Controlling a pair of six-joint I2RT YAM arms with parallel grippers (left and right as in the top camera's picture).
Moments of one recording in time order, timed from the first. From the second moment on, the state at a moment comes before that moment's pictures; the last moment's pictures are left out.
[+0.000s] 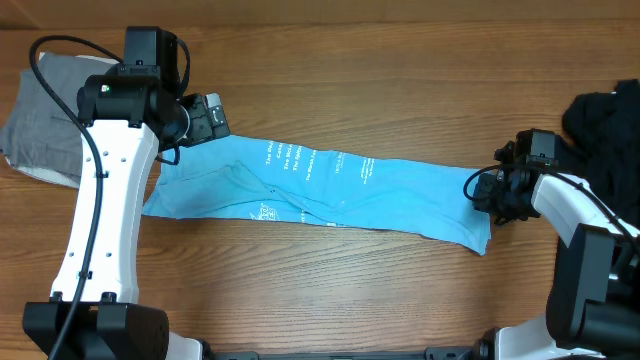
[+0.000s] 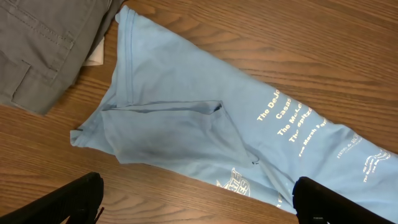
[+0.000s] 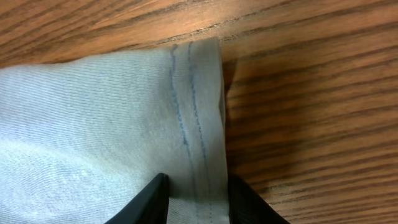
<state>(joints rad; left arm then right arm) -0.03 1.65 1.69 -1.24 -0.03 -0.35 -0.20 1.71 0.90 -0.57 -0.11 0.09</state>
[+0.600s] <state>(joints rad) -0.03 1.65 1.69 -1.24 -0.03 -0.35 -0.33 1.73 1.21 -0.93 -0.16 0.10</state>
